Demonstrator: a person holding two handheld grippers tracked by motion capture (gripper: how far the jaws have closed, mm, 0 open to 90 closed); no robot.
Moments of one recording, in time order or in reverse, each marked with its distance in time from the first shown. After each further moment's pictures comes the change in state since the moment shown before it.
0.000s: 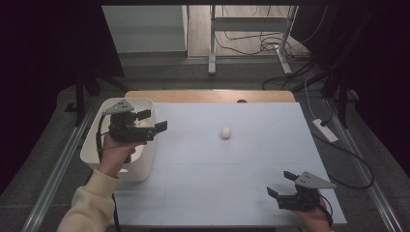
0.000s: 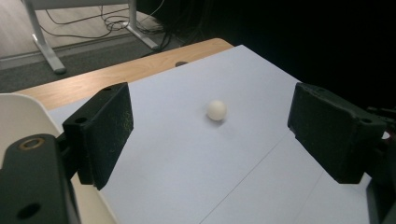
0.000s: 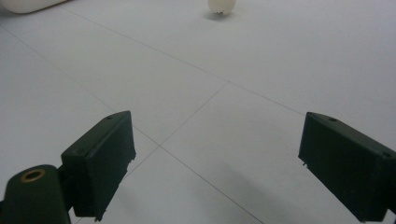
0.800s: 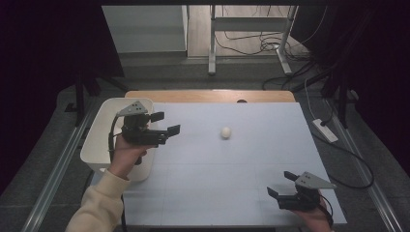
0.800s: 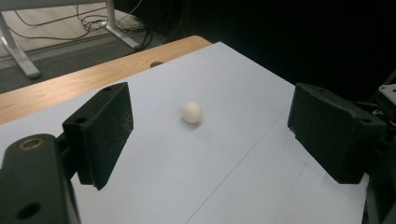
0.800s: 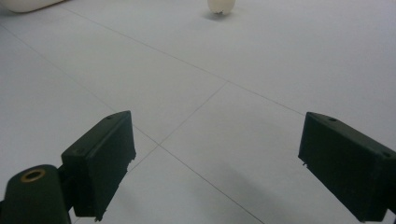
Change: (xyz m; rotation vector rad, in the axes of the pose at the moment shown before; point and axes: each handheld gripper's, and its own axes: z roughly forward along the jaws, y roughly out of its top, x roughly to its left) left arm -0.023 0.004 0.019 0.014 -0.068 0.036; right arm 0.000 0.000 -0.001 0.001 -0.002 -0.004
